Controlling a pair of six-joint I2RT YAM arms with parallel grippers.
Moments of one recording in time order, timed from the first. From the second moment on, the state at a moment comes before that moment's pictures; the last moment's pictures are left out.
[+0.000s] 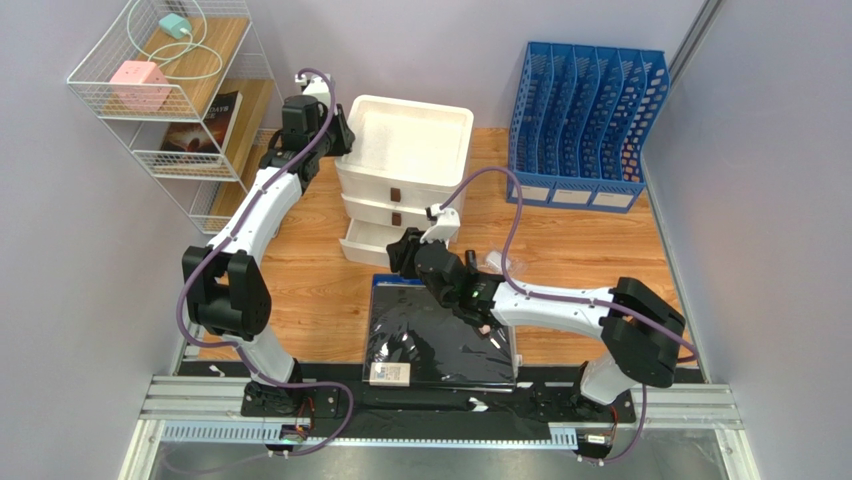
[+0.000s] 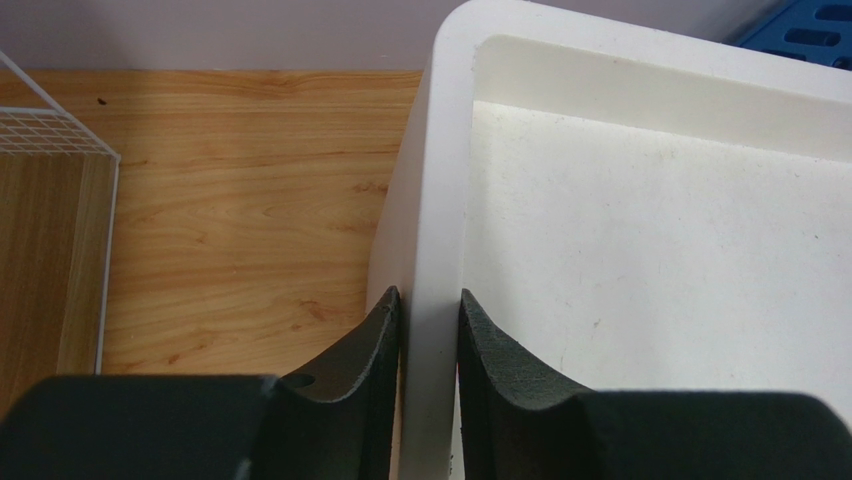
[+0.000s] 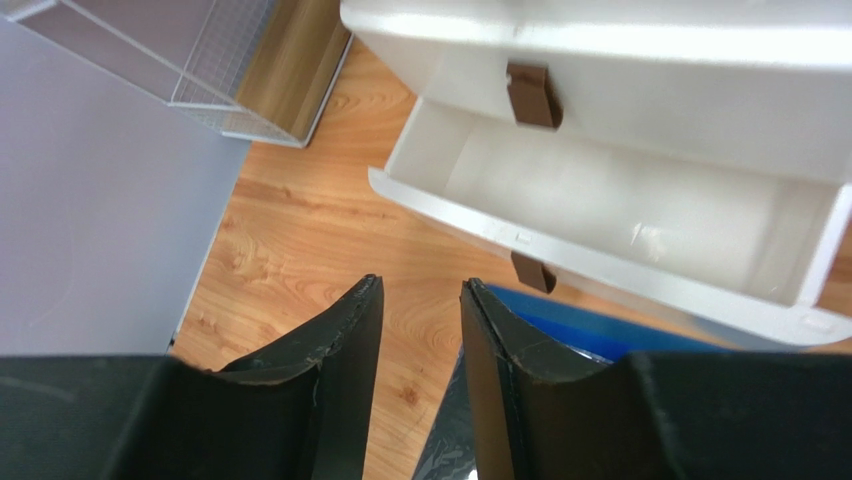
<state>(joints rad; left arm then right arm) -0.18 1.70 1.53 -0.21 0.08 -0.20 1.10 1.57 0.94 0.31 0.53 0.78</state>
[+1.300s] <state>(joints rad) -0.18 1.67 1.52 -0.26 0.05 -0.18 0.70 1.71 1.12 -0.12 0.49 0.69</state>
